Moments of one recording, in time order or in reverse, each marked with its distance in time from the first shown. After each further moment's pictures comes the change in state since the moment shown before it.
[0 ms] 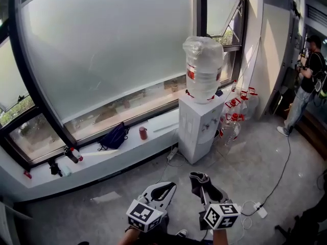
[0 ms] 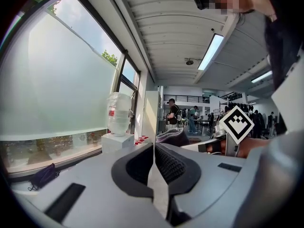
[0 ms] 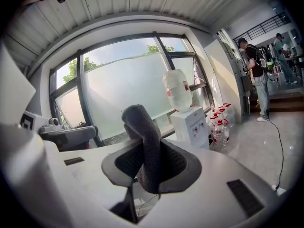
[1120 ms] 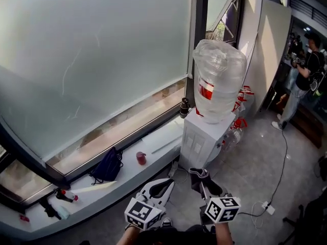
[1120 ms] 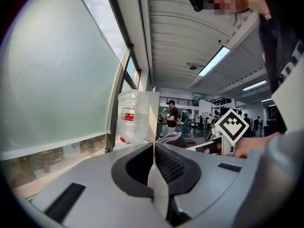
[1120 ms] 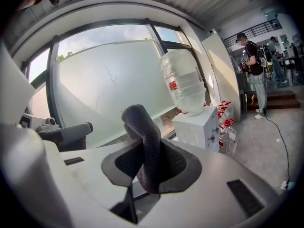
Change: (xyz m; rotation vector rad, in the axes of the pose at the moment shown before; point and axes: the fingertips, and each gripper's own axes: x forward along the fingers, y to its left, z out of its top) left arm 0.129 0.339 0.046 0.015 -0.023 -0.178; right arm 0.332 0.042 0.091 0.061 0.006 -0.165
